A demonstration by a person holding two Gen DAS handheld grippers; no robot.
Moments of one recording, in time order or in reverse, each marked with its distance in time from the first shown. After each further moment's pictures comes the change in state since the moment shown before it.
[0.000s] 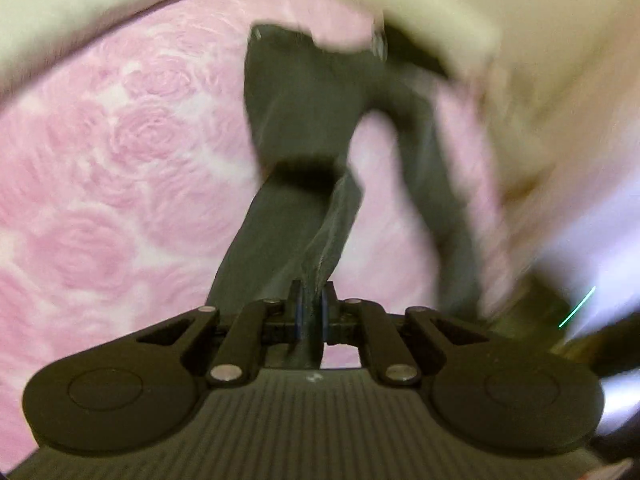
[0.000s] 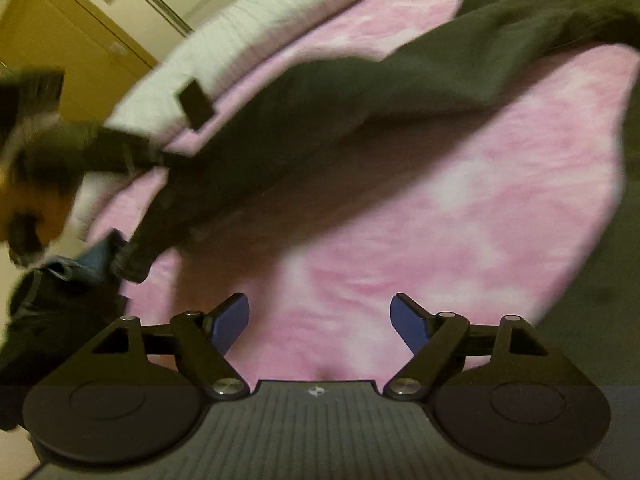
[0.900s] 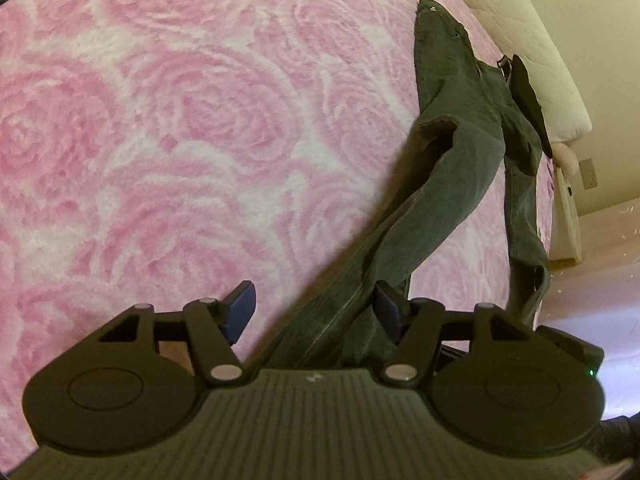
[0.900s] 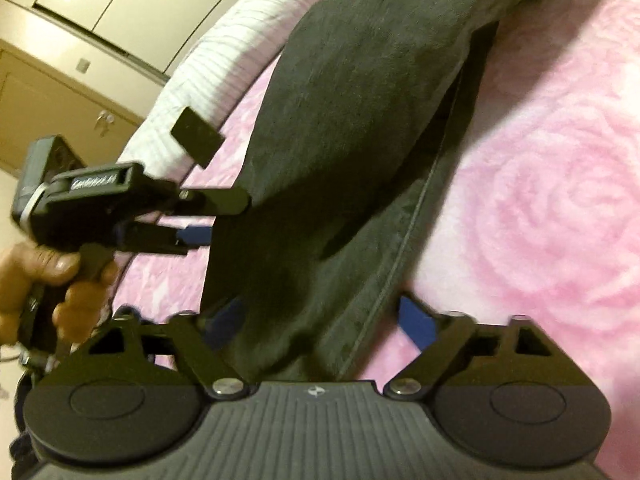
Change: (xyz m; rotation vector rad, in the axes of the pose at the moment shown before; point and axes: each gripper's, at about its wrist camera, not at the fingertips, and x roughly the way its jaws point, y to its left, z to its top) left arm 0.033 0.157 -0.071 -0.334 0.075 0.098; right arm 0.145 0.042 0.017 0.250 -0.103 0.003
